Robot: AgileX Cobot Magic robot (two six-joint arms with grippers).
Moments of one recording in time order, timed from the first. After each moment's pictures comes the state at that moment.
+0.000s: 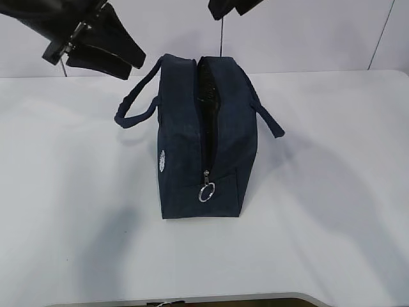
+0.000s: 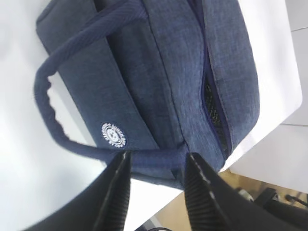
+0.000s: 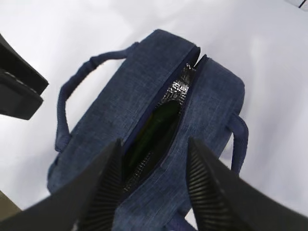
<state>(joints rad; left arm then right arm) -0.19 1.84 -1.64 -0.85 1.20 0.28 0.44 1.89 -2.12 0.20 1.25 -0.21</state>
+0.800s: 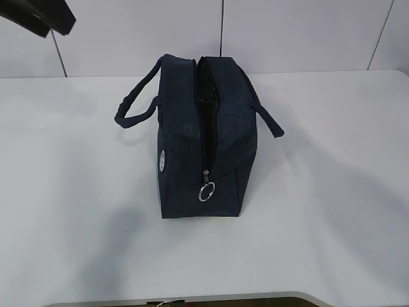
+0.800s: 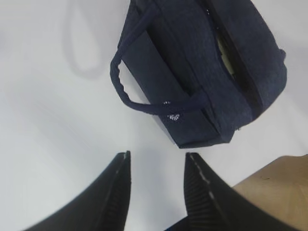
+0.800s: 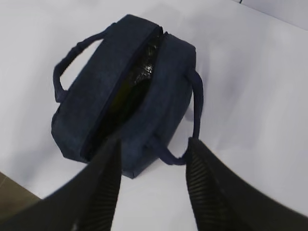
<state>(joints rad) -0.31 1.57 -1.69 -0.28 1.25 0.03 0.44 1.55 -1.87 0.08 1.26 -0.11</state>
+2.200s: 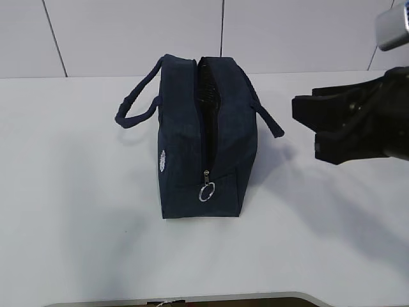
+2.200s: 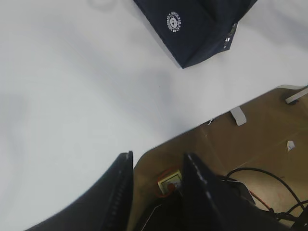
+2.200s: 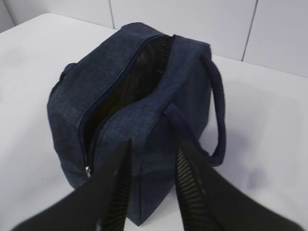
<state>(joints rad) -0.34 0.70 -1.03 -0.18 1.26 0.00 0.53 1.06 -0.62 0.09 -0.01 -0.11</state>
